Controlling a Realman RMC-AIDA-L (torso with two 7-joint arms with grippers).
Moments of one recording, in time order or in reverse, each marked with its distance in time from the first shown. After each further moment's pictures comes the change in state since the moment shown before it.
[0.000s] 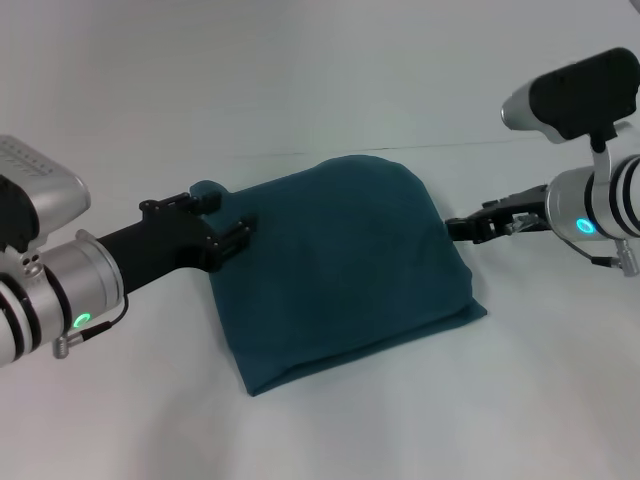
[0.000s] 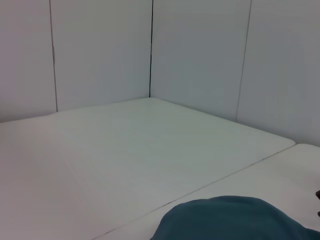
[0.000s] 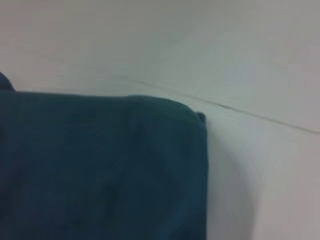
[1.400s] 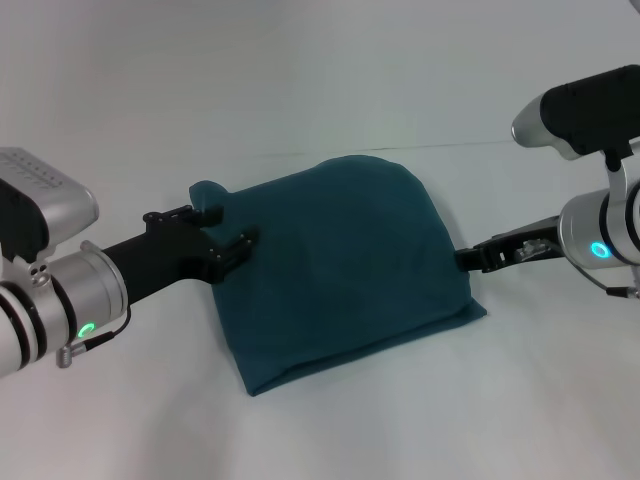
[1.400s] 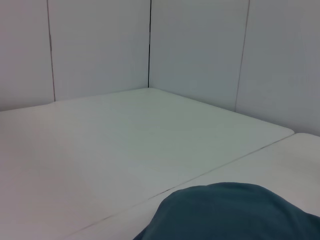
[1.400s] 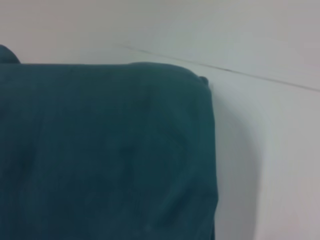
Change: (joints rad) left arm -0.008 0.000 0.007 -0.035 0.000 -0.009 0.015; right arm -0.085 0.001 -0.070 -0.173 -0.047 -0.158 0.156
